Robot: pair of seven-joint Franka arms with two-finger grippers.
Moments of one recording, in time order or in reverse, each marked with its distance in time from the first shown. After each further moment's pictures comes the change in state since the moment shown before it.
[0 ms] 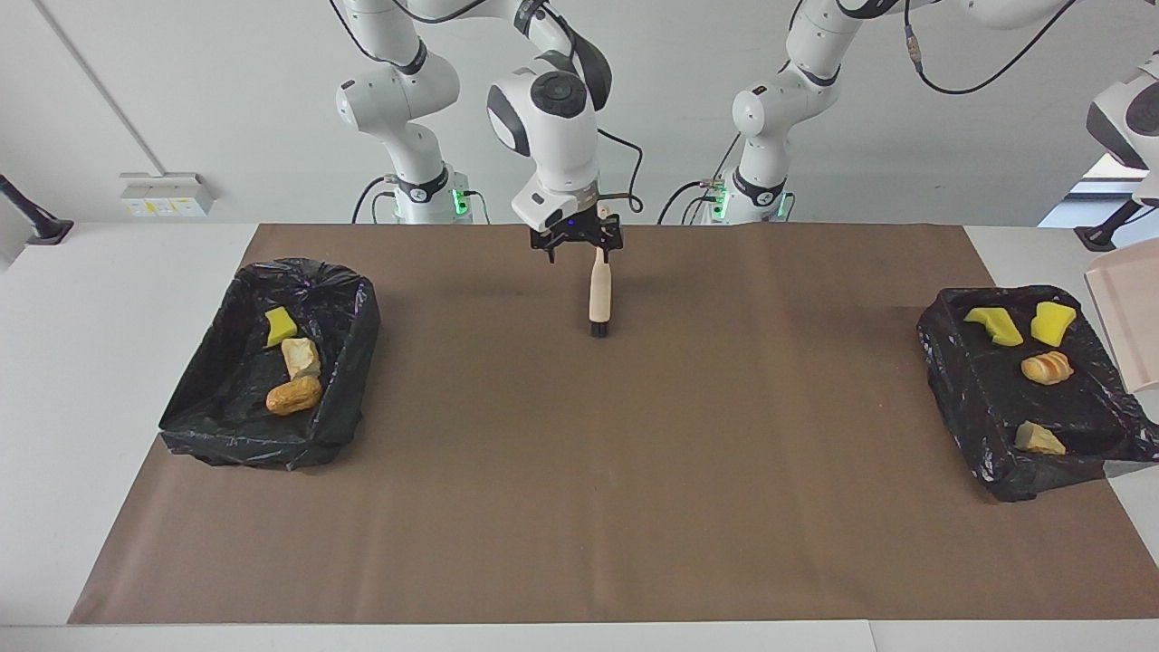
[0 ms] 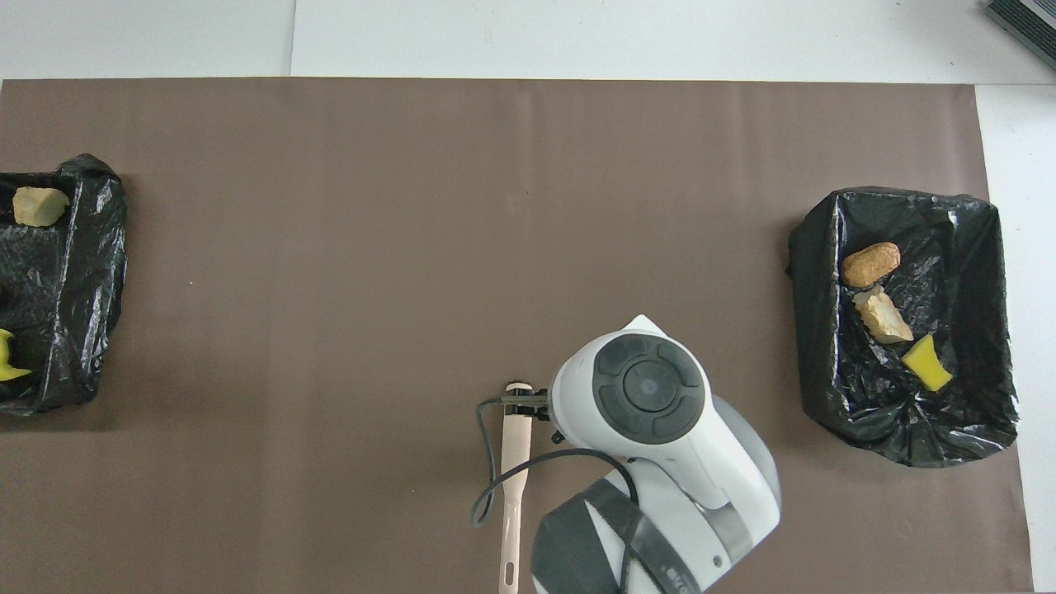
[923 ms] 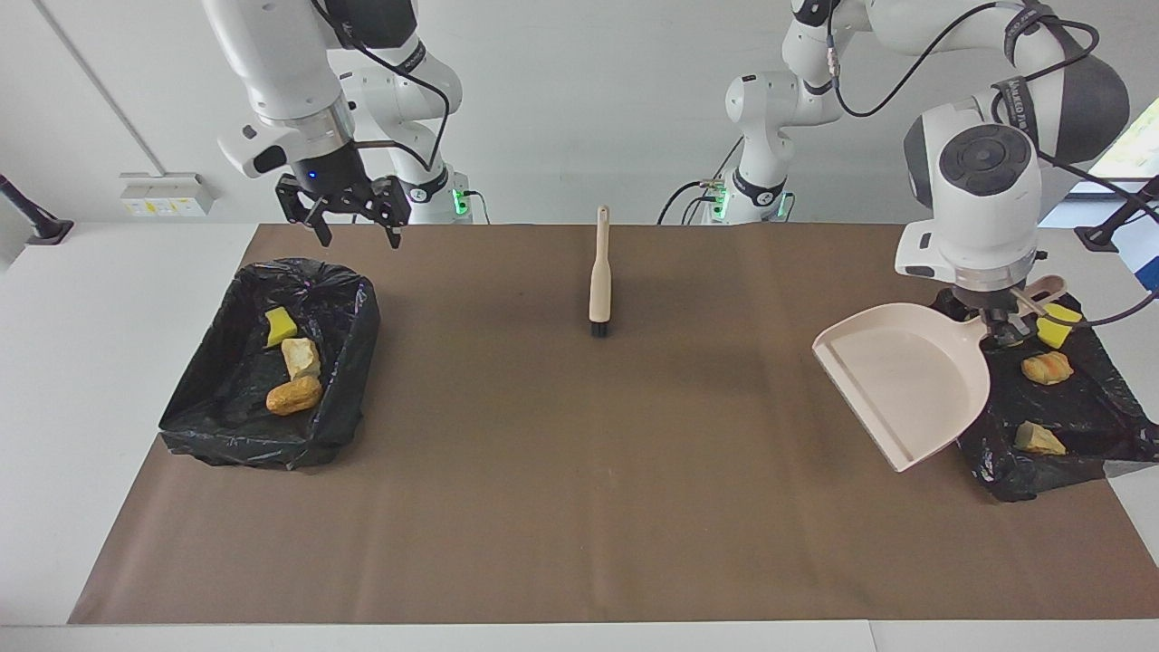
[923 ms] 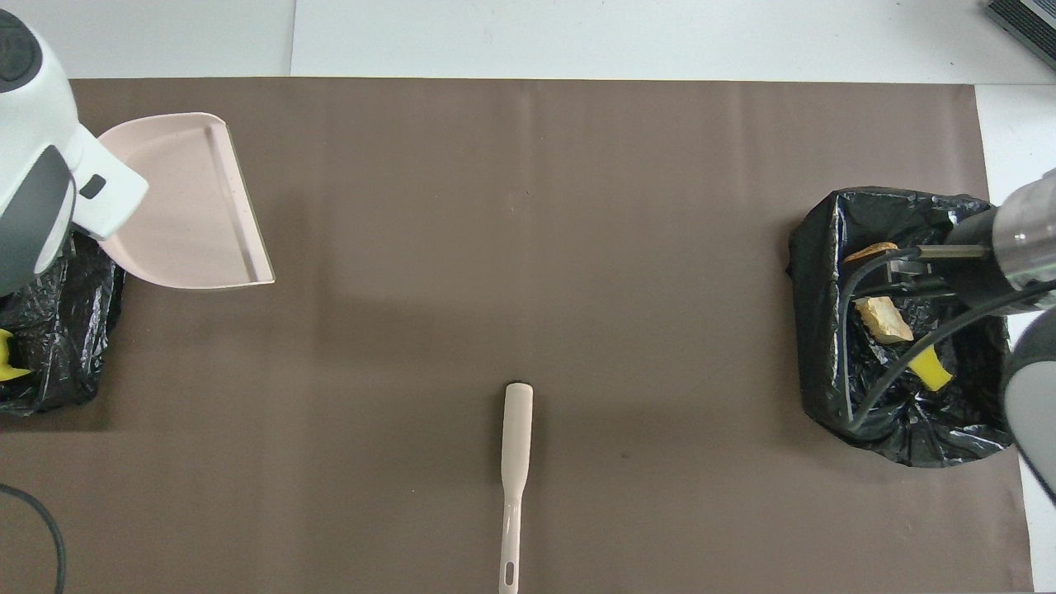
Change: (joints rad) left arm -0.497 0.127 -0.013 0.133 -0.424 -0.553 -0.783; right arm -0.306 -0.056 -0.221 0.400 -0.068 -0.452 -0.541
